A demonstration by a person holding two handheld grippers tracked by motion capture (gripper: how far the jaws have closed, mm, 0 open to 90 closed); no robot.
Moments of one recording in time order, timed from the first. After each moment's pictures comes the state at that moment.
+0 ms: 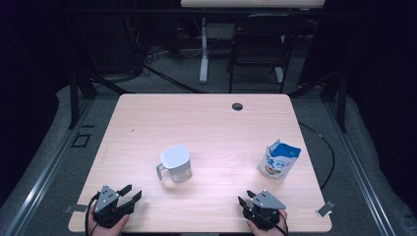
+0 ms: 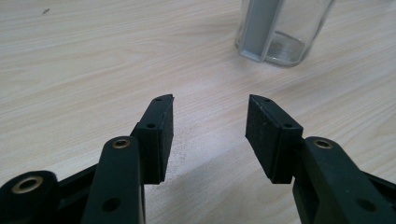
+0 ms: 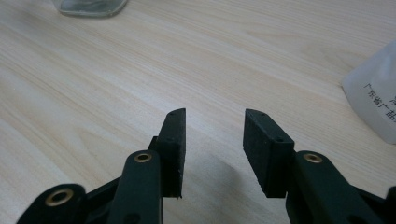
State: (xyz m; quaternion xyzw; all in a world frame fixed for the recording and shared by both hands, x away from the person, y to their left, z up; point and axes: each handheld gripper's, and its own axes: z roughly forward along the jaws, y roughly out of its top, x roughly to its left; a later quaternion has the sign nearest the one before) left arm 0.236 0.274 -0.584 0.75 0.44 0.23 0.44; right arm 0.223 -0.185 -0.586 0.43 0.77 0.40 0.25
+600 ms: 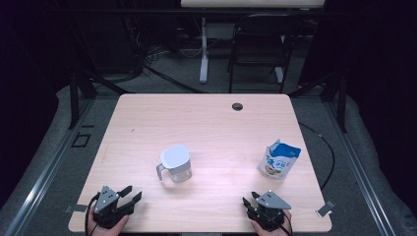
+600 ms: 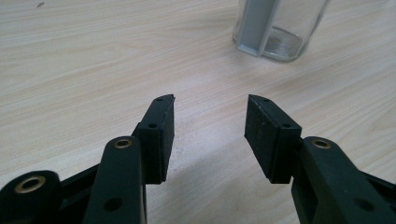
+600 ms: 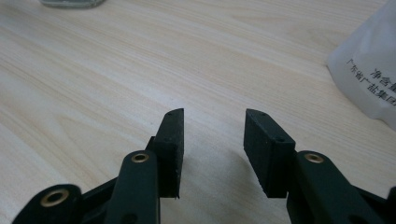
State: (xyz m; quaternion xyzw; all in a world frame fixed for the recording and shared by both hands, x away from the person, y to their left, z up) left arm 0.235 0.273 -0.586 0.75 0.44 0.22 0.43; right arm 0.222 -0.199 -0.592 0.45 0.76 0.40 0.24
